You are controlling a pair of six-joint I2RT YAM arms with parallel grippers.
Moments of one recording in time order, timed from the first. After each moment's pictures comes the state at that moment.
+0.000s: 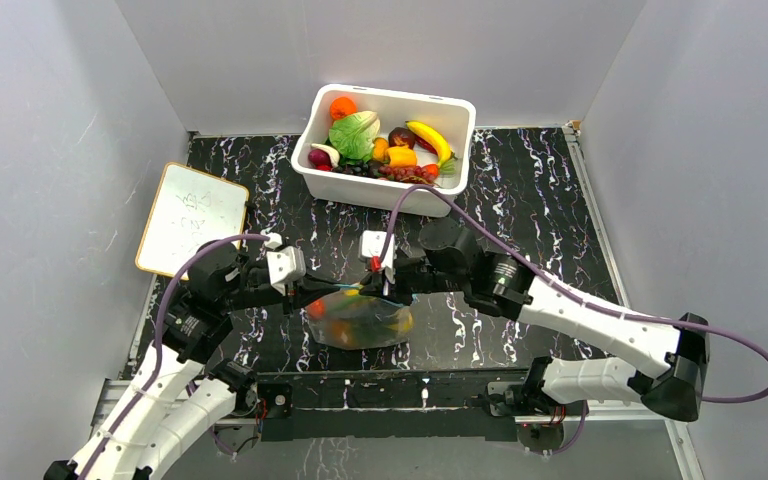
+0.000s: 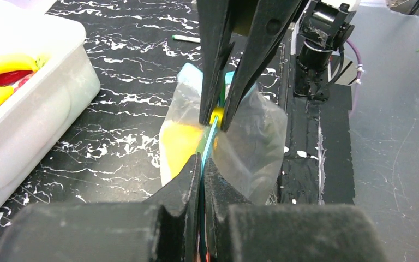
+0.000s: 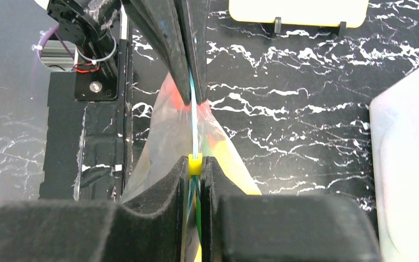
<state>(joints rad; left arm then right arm) -0.47 0.60 0.72 -0.35 0.83 0.24 1.04 1.16 1.06 -0.27 -0.37 -0.31</state>
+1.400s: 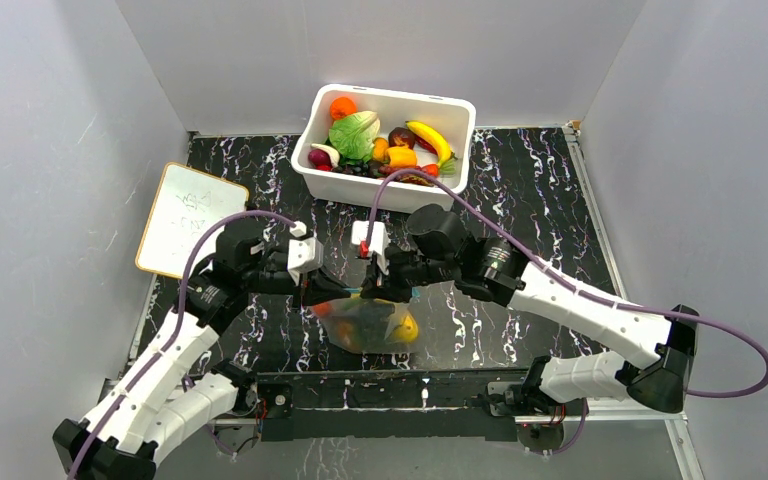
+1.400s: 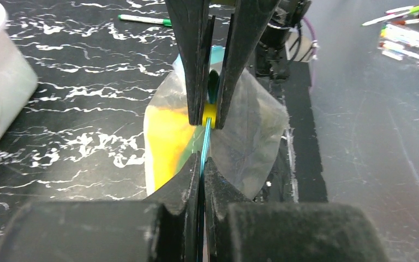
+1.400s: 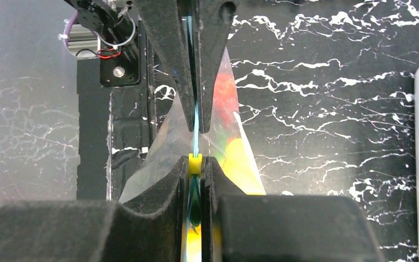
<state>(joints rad) -0.47 0.82 0.78 -0.43 1.03 0.34 1.01 1.23 1.21 -0.48 -0.43 -0.24</state>
